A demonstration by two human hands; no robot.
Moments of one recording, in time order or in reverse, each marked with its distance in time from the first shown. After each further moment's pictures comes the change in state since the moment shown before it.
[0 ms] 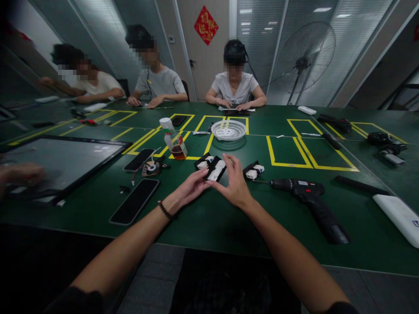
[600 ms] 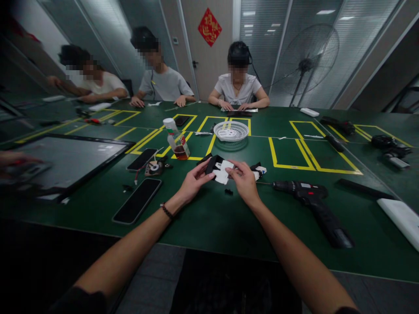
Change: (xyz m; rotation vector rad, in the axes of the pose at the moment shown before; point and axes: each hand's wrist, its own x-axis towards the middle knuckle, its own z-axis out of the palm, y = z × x) left_hand 0.001 0.000 -0.001 0.441 0.032 0.356; right_hand 0.006 0.026 0.005 0.579 0.118 0.306
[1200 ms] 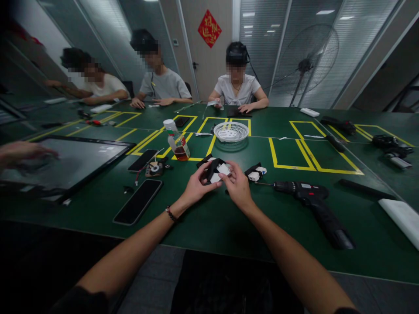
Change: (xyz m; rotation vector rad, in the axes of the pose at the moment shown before) left_hand -0.006 0.001 0.013 0.149 0.005 0.070; right_hand -0.010 0.000 0.020 0.056 -0.027 -0.024
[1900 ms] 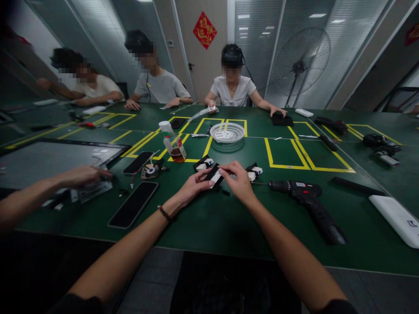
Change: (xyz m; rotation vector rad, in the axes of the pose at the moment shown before) left_hand 0.004 -0.007 -0.016 -0.147 -0.145 -0.358; right_hand 0.014 -0.018 -0.023 -0.303 -0.098 -0.152
